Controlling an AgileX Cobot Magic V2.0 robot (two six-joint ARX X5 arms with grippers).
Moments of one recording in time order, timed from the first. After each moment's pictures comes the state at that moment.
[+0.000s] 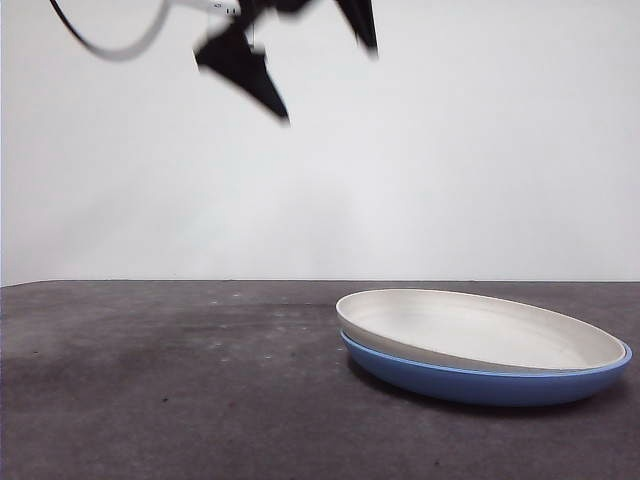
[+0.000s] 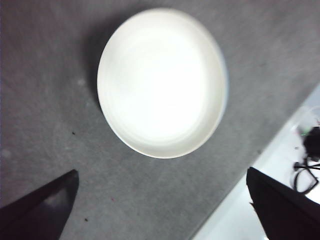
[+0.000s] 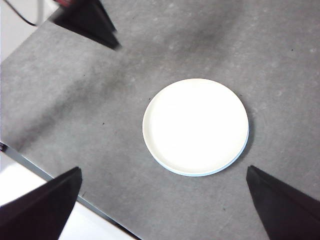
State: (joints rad) left arm -0.63 1.93 2.17 -1.42 0.37 0.00; right arm 0.27 0.62 1.23 -1.24 -0.34 0.09
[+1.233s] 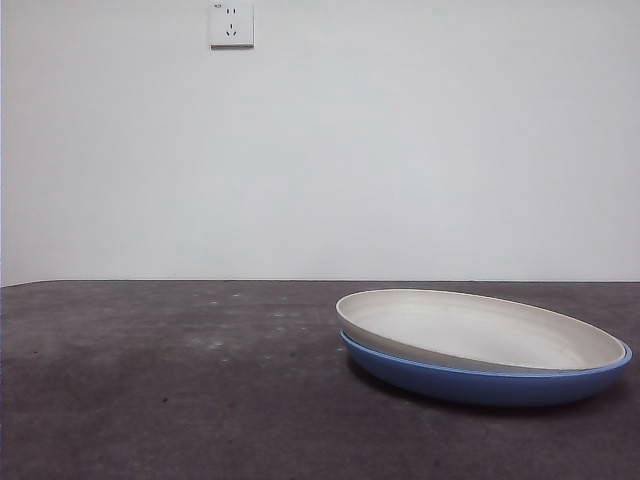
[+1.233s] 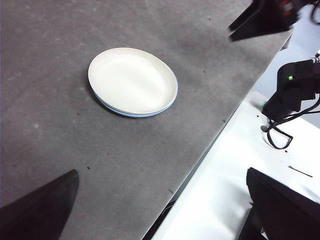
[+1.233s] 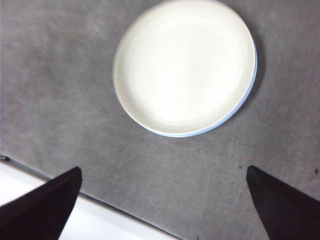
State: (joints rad) left arm -0.61 0.67 1.24 -1.19 0.37 0.07; right arm 0.27 0.69 0.89 -1.08 -0.34 0.28
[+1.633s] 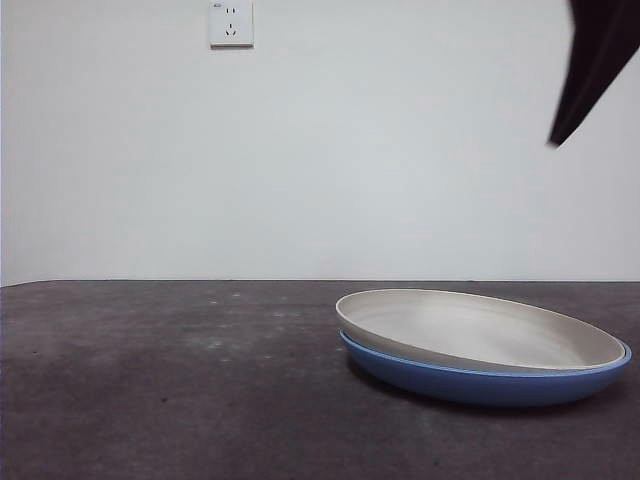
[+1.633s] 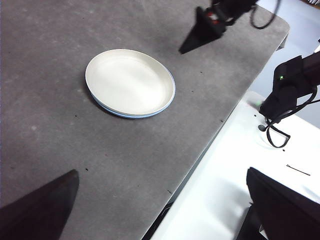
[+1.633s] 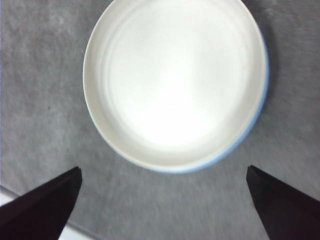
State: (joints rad) left arm -0.62 0.66 1.24 -1.19 0.37 0.07; right arm 0.22 1.04 0.86 -0.84 -0.42 0.30
